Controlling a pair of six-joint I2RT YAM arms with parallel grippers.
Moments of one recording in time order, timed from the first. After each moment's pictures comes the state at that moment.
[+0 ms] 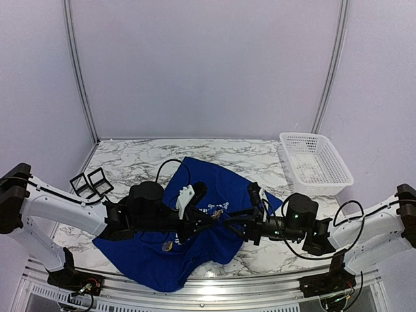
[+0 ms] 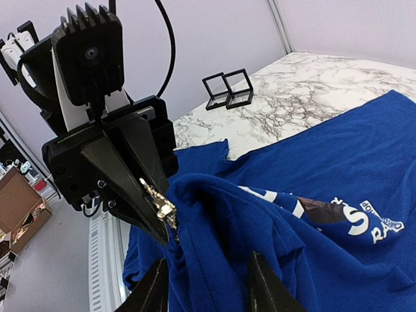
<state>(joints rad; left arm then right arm) -1.15 1.52 0.71 0.52 0.19 -0.19 1.03 1.23 0.31 0.79 -0.22 0.41</state>
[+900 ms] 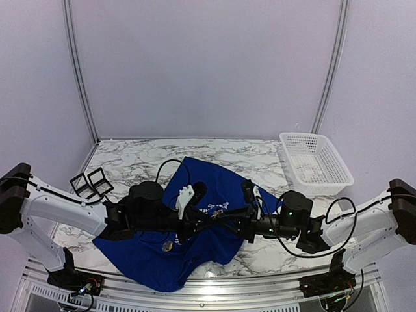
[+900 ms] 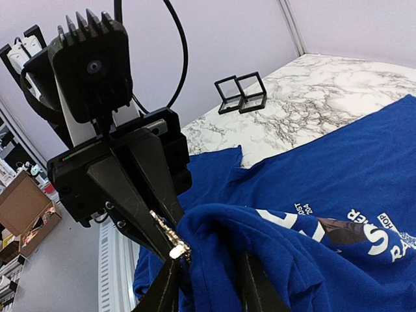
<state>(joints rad) -1.15 1.52 0.71 0.52 0.21 -0.20 1.04 1.32 0.36 0.86 -0.26 0.45</state>
